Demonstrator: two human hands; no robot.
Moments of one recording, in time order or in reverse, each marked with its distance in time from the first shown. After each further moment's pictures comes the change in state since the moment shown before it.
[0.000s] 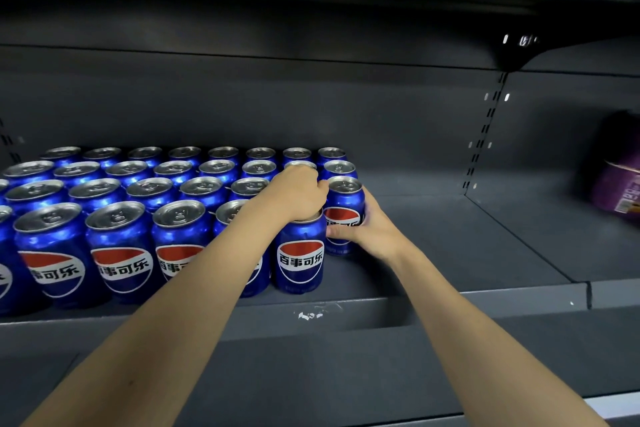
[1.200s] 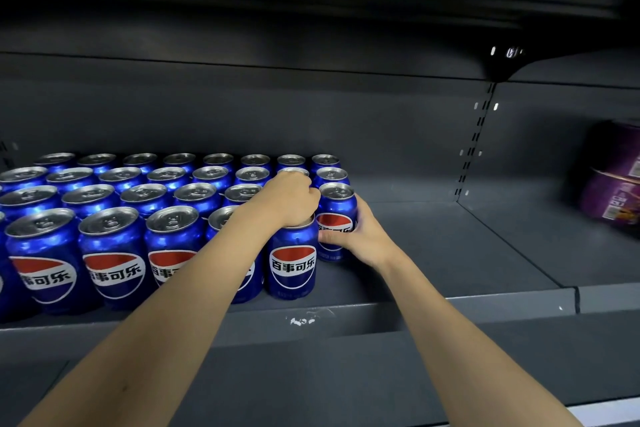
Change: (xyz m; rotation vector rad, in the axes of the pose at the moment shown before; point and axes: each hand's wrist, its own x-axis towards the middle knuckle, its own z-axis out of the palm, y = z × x) left_hand 0.000 0.001 -0.001 0.001 0.002 0.002; right_hand 0.000 0.004 0.000 -0.068 0.066 0.041
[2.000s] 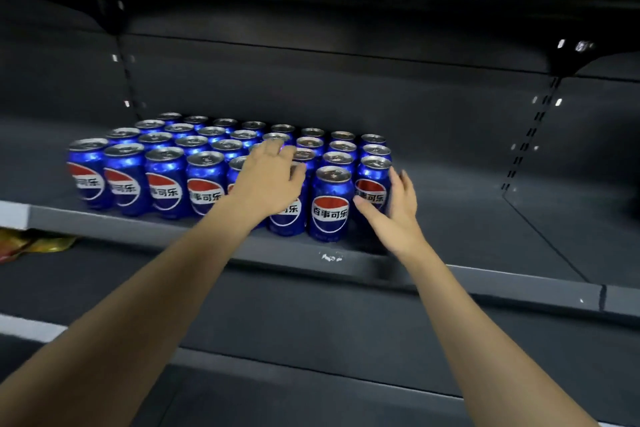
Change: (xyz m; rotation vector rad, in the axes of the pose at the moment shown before) left_hand -0.115 -0.026 -0.029 0.124 0.278 -0.186; right_hand -0.077 -0.042 0.021 -0.247 0.131 -0.075
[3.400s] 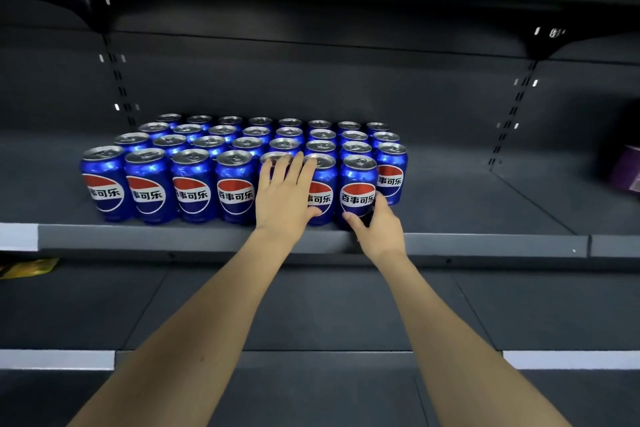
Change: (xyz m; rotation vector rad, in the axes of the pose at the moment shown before) left_hand -0.034 -0.044 0.025 0.294 0.086 0.190; right_hand -0.034 -0.014 0.086 -0.208 0.196 0.164
